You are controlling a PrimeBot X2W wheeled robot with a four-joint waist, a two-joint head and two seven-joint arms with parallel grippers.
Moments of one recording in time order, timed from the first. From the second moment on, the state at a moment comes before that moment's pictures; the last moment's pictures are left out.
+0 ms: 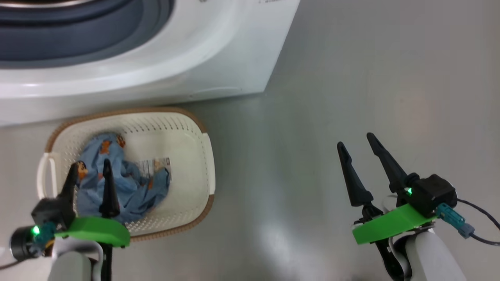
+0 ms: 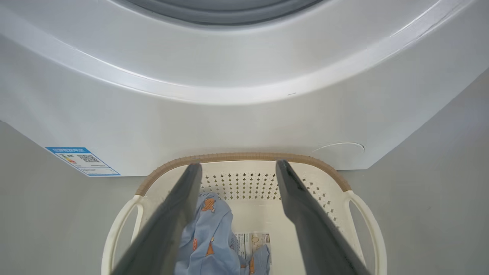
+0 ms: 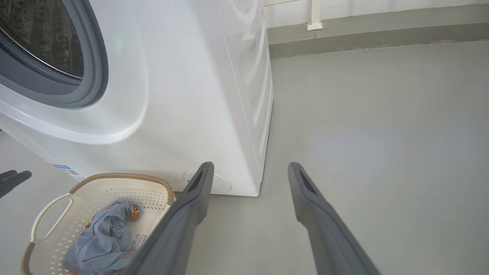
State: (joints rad) left arm -0.29 0.05 0.04 0.39 -0.16 -0.05 -0.25; right arm -0.23 -0.06 0.11 0.12 0.20 0.13 -0.26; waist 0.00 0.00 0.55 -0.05
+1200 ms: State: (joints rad) left arm -0.85 0.21 0.09 1.10 -0.16 0.01 -0.15; right arm -0.32 -0.06 0.11 0.05 0.21 0.13 -0.26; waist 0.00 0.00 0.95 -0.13
